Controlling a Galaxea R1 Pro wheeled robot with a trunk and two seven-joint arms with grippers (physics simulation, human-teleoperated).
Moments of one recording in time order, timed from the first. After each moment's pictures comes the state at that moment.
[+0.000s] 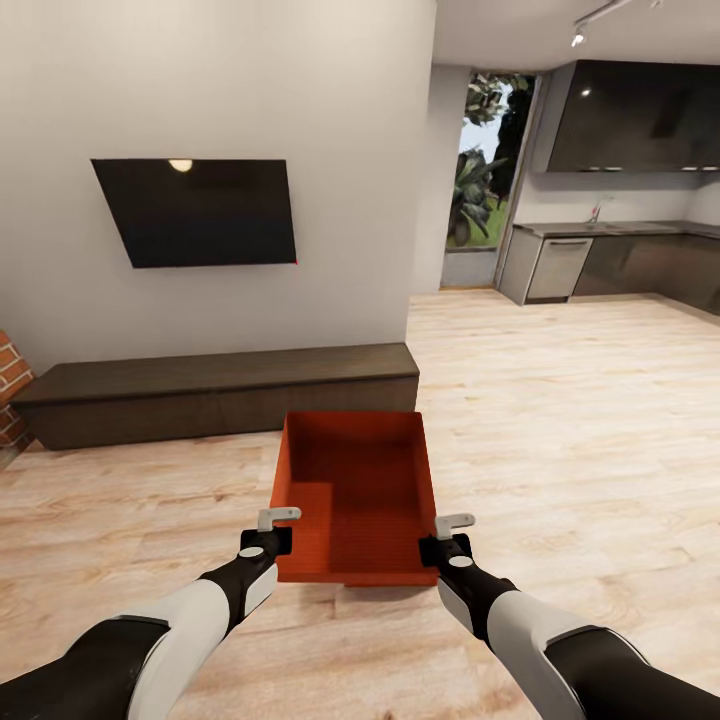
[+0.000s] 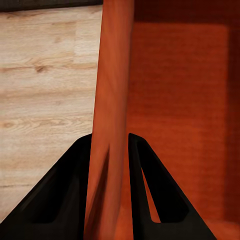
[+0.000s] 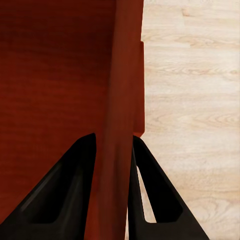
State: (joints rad) left arm -0.88 -0.11 -0.05 -0.01 0.05 -0.14 0.23; right arm -0.85 0.13 0.21 -0.04 -0.06 -0.12 -0.21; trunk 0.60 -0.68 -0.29
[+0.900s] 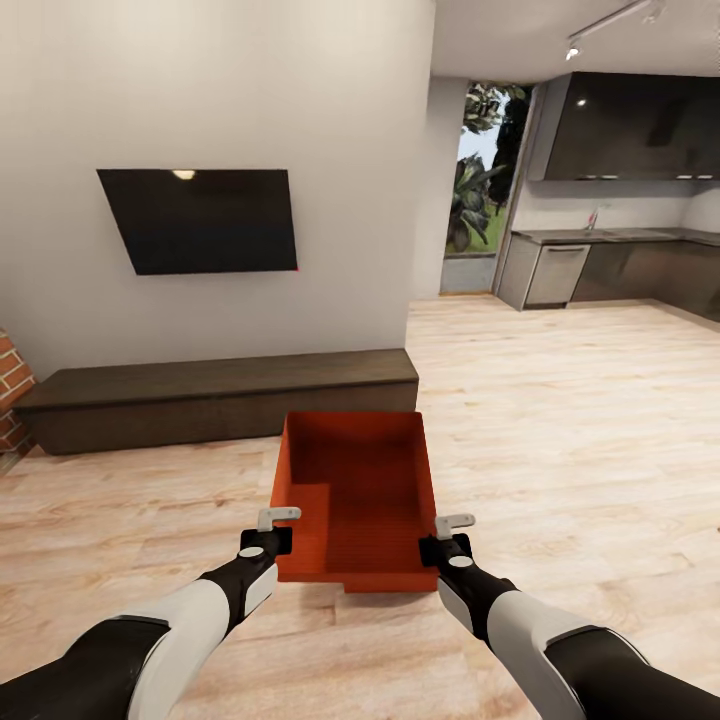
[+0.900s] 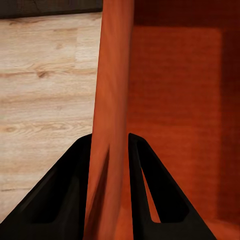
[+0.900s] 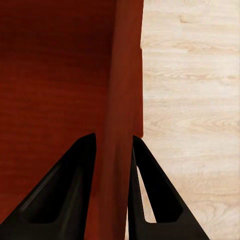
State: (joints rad) left arm -0.88 -0.11 -0.05 -0.01 0.06 -0.14 0.23; right arm -0.85 0.13 0.21 -0.04 -0.06 -0.12 -0.21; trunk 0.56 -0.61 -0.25
